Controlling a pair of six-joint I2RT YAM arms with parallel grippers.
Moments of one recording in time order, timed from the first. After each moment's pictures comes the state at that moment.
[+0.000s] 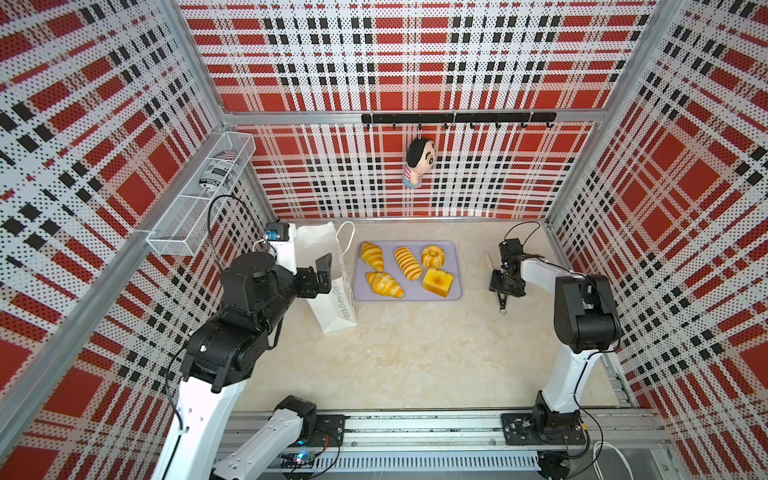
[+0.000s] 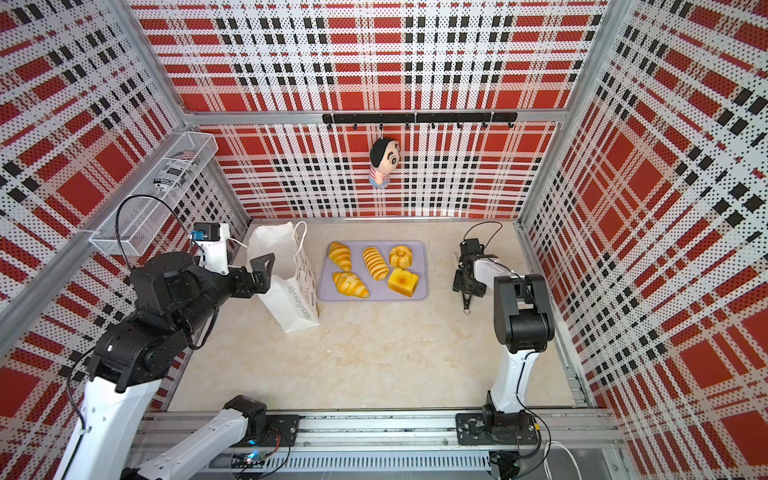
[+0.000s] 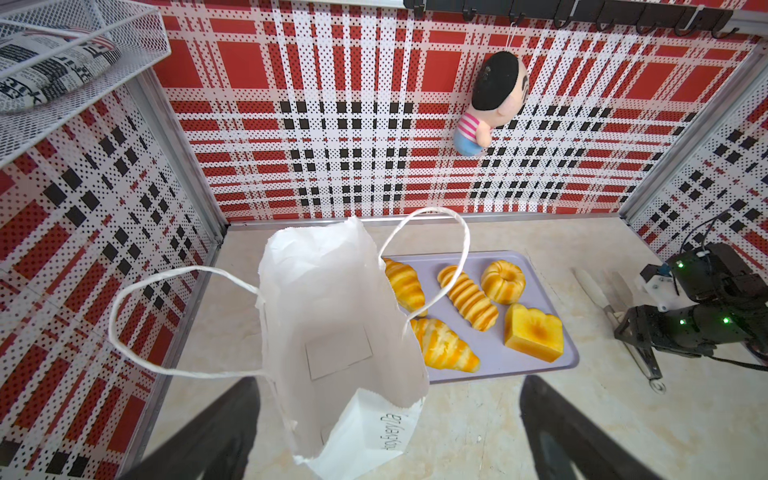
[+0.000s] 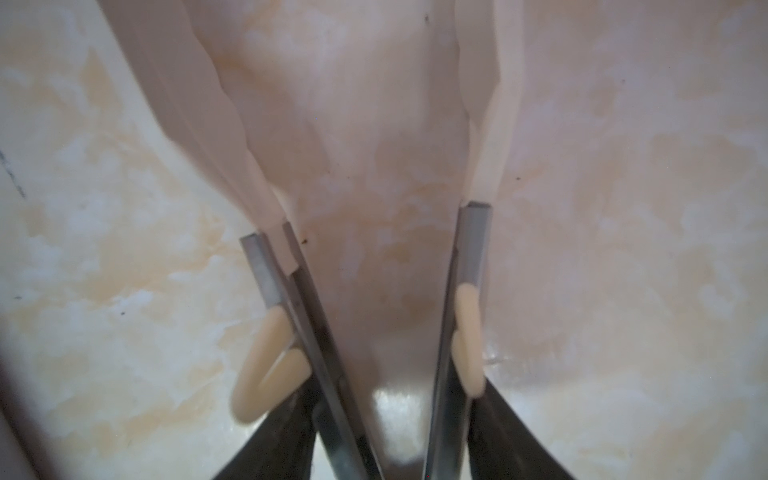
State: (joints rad) left arm -0.32 0.86 1.38 -0.86 -0.17 -0.13; right arm 0.08 1.93 1.25 -0.57 0.09 0.34
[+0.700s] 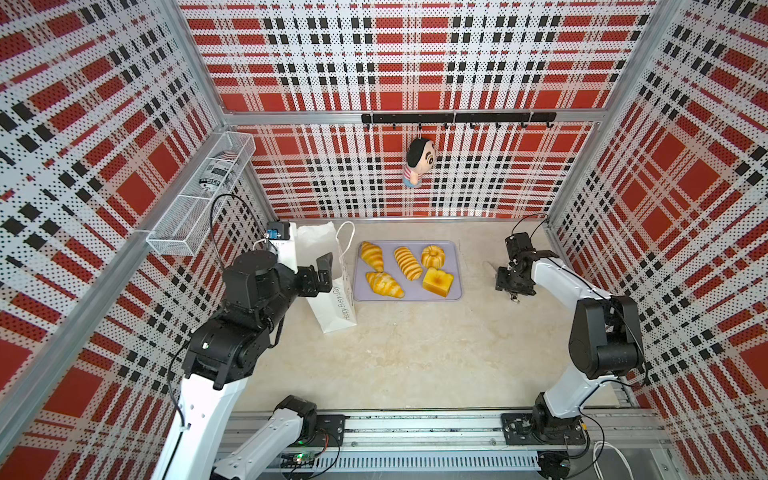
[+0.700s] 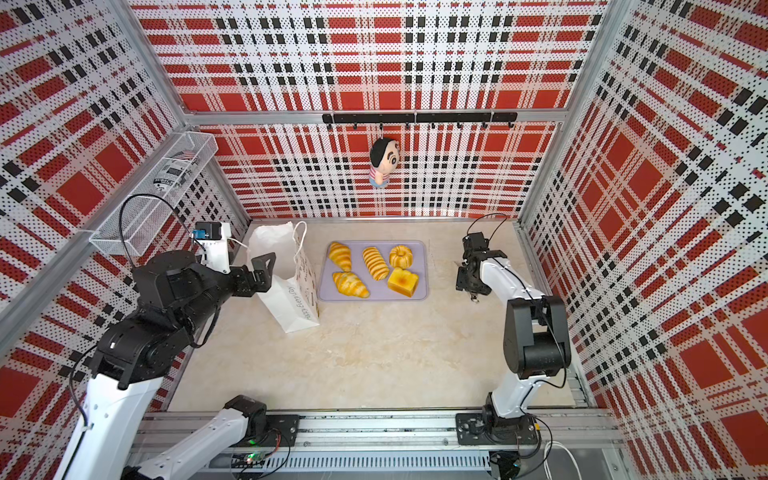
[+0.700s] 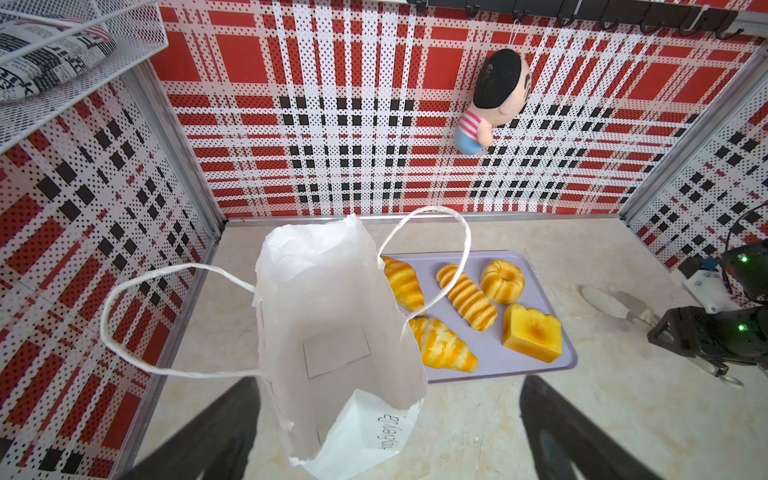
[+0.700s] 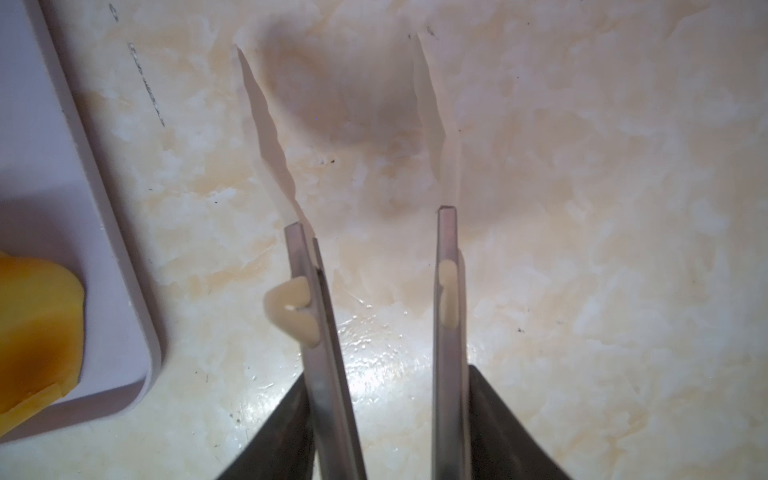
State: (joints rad) left arm -0.32 0.87 1.38 -0.86 -0.17 -0.15; right arm 0.10 1.70 1.25 -0.76 0.14 0.31
